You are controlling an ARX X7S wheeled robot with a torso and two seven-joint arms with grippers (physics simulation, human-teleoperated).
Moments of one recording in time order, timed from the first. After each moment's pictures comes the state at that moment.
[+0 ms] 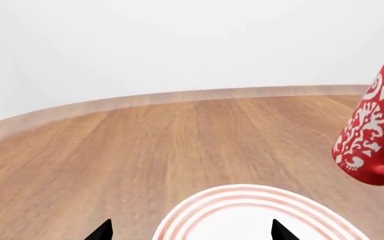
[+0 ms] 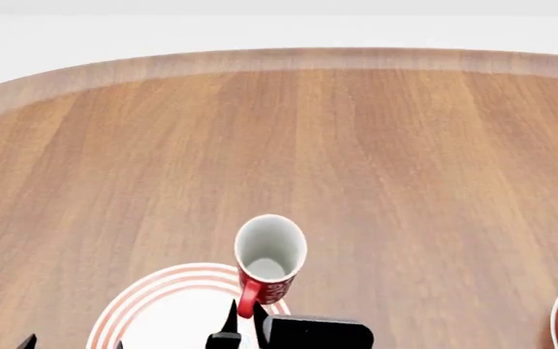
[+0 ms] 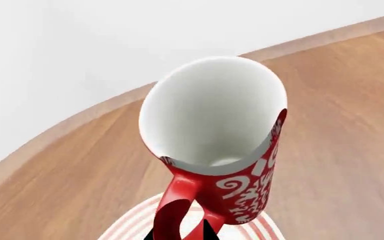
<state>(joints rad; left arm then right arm) 0.00 -0.27 0.30 0.00 -0.24 0.06 -0.26 0.42 0.22 -0.82 0.14 0.79 -0.04 0.53</state>
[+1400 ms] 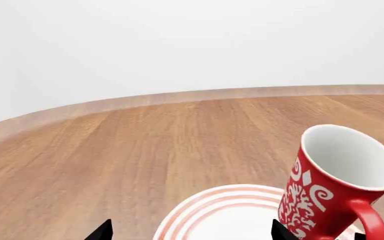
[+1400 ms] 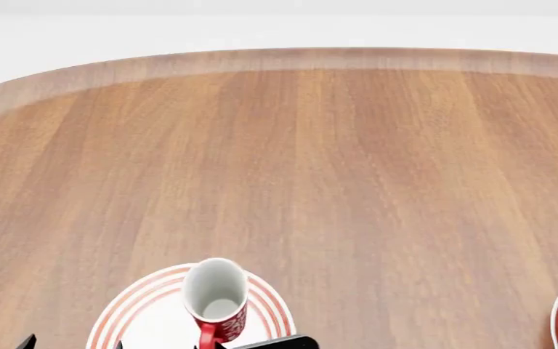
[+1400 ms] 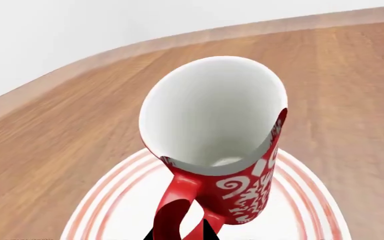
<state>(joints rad) -0.01 -0.29 0.32 0.01 -0.25 0.06 -0.28 0.47 0.14 -0.94 0.47 0.71 -0.10 0.28</state>
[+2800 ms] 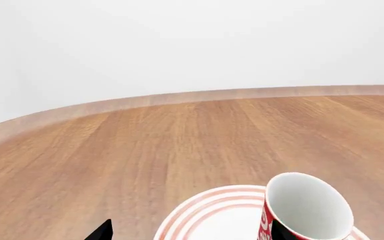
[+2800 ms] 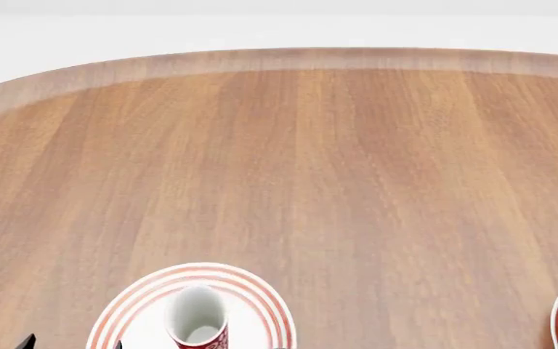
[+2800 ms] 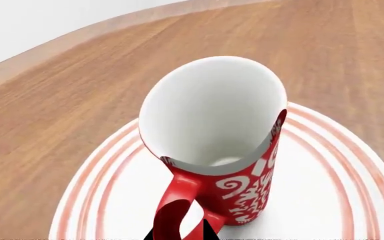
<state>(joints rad) -0.01 -0.30 0.34 0.01 -0.26 0.07 -0.30 0.53 0.01 -1.03 0.84 0.77 -0.24 0.12</state>
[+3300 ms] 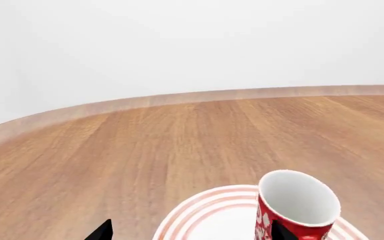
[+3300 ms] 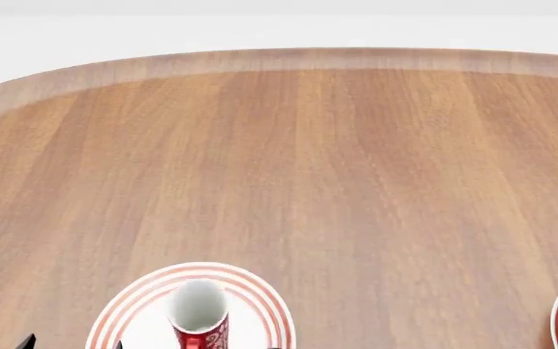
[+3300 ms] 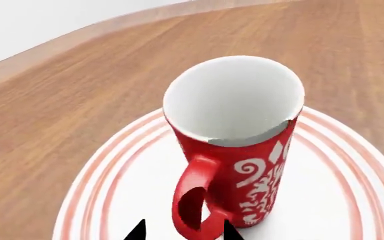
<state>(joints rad) -0.01 -0.31 0.35 0.01 -0.26 0.07 -0.30 0.58 0.00 -1.21 0.91 0.90 -0.33 0.14</state>
